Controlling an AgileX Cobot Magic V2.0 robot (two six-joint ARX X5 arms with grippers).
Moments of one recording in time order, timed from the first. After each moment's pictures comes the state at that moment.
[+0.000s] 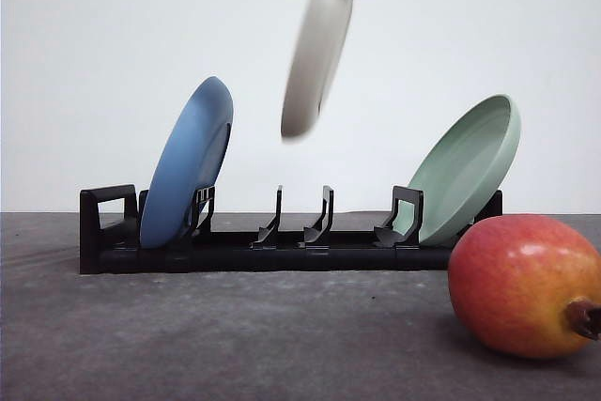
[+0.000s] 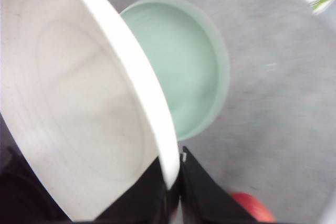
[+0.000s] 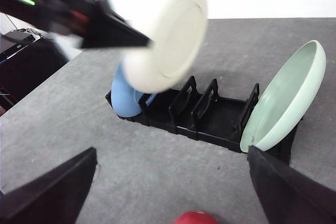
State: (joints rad) left_arx -0.72 1.63 1.70 -0.72 0.22 -0.09; right_arx -0.04 0.53 0.87 -0.74 -0.73 0.09
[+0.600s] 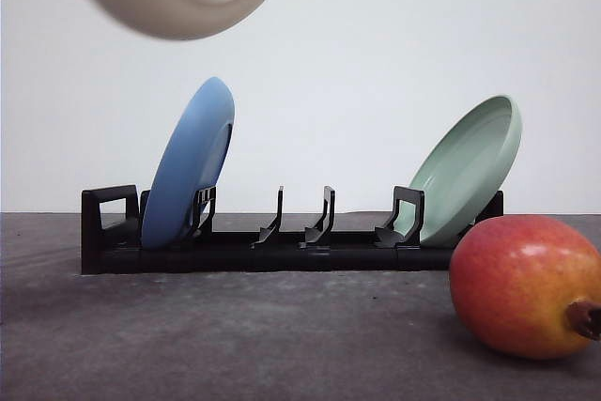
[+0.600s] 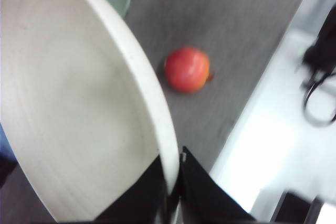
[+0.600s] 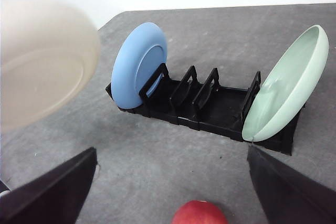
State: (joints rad) left_arx -1.12 1.29 1.66 -1.26 -0.06 -0.05; right_arx -0.04 0.53 0.87 -0.77 -0.73 0.08
